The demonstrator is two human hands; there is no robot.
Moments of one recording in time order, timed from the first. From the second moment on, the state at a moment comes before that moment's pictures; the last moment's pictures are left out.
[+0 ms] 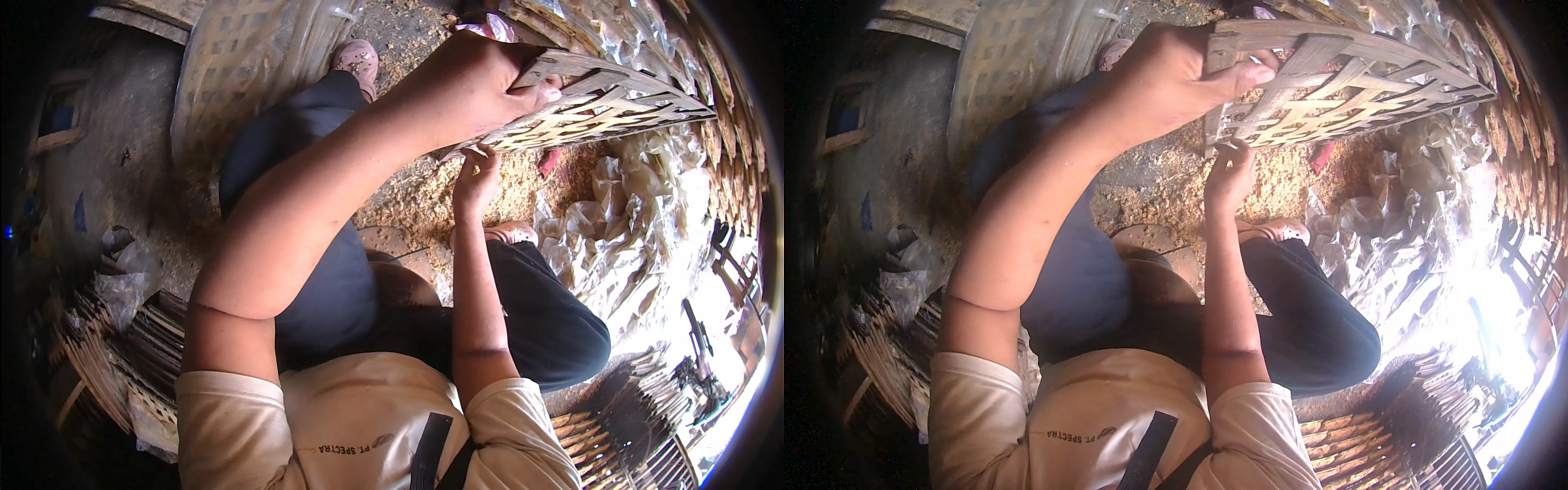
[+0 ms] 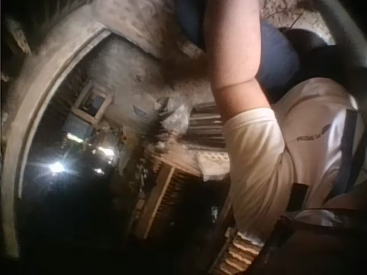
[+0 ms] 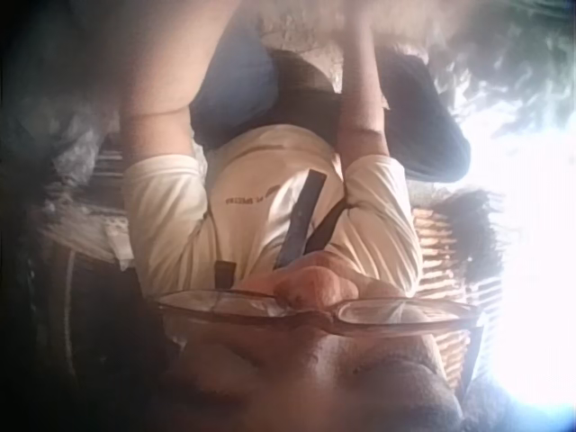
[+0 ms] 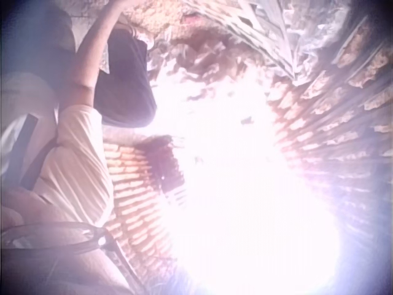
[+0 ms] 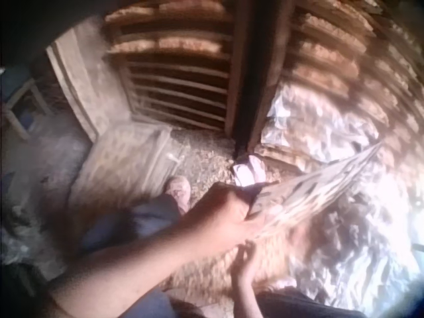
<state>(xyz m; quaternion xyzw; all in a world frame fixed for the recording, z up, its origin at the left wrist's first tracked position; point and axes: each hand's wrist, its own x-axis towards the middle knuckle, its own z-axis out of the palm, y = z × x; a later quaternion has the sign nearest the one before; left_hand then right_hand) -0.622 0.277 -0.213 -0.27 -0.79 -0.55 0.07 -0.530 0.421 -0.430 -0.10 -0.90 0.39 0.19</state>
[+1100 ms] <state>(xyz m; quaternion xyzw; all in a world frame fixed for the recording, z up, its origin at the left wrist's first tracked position) -0.626 0.267 -0.213 -0.28 -0.78 -0.55 0.08 -0.527 0.398 -0.435 -0.21 -0.83 0.49 0.18</state>
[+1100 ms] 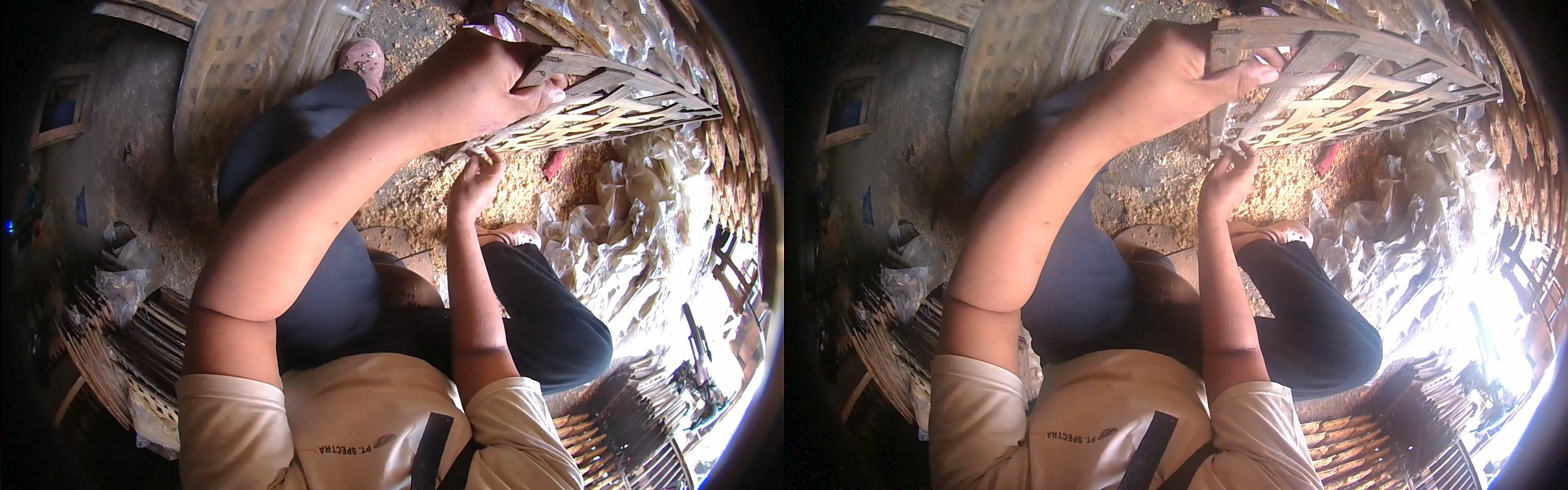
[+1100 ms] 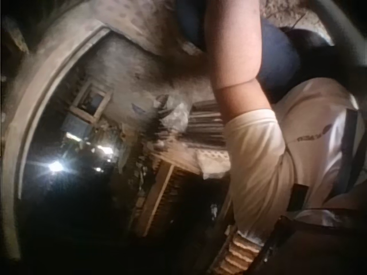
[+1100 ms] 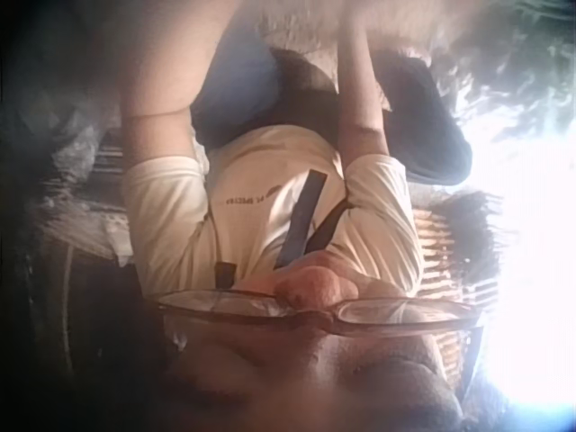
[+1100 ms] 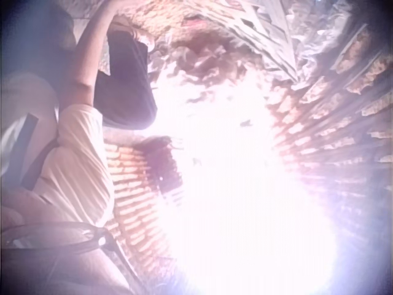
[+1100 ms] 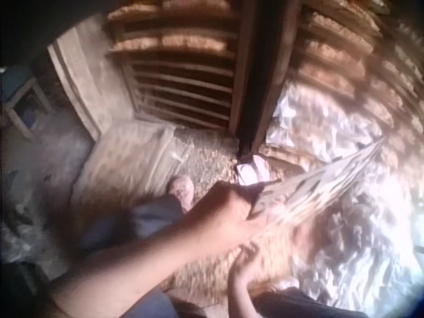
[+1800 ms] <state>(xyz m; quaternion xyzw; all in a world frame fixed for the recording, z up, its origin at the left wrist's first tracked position) -0.624 0.261 -0.216 -0.28 -0.80 -0.52 0.11 -0.525 0.374 -0.367 -0.27 -0.61 0.74 0.06</state>
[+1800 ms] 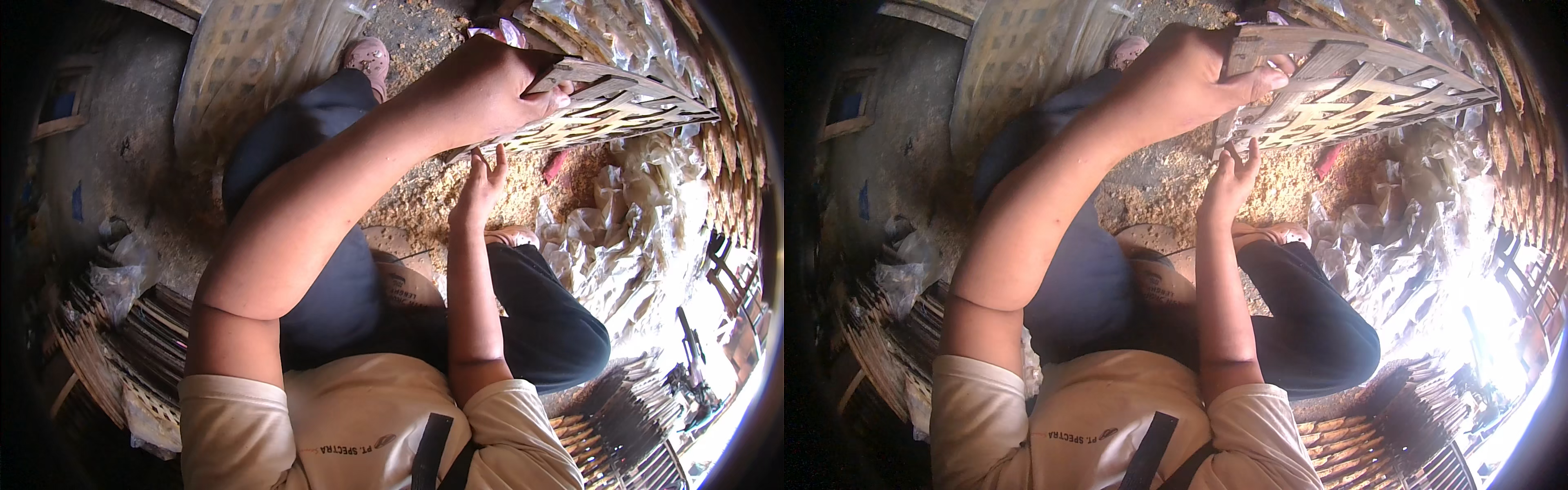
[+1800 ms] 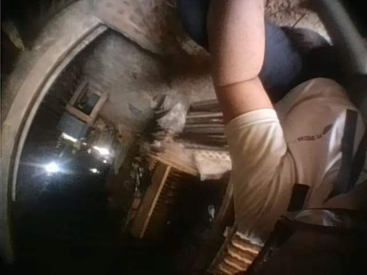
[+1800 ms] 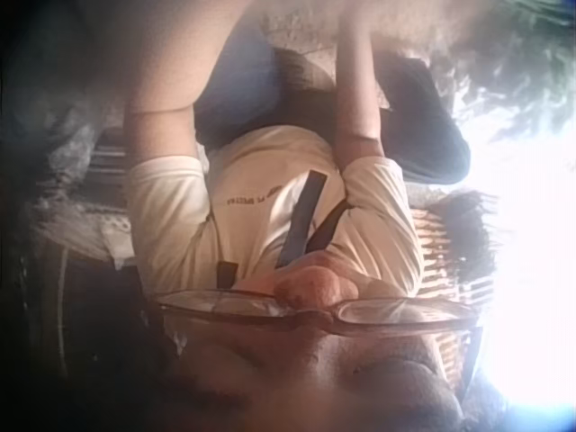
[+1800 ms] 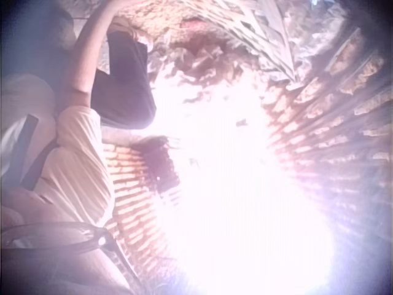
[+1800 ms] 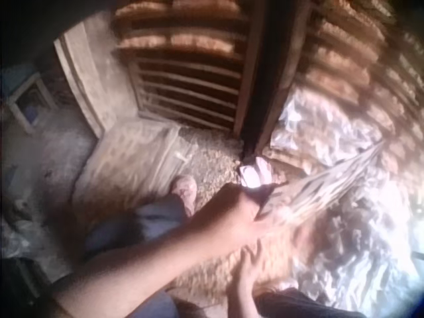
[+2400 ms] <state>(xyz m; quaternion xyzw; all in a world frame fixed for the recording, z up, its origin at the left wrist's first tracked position) -0.628 0.253 -0.213 -0.26 -0.82 -0.50 0.08 -0.535 0.400 -0.392 -0.12 -0.76 0.61 0.19</state>
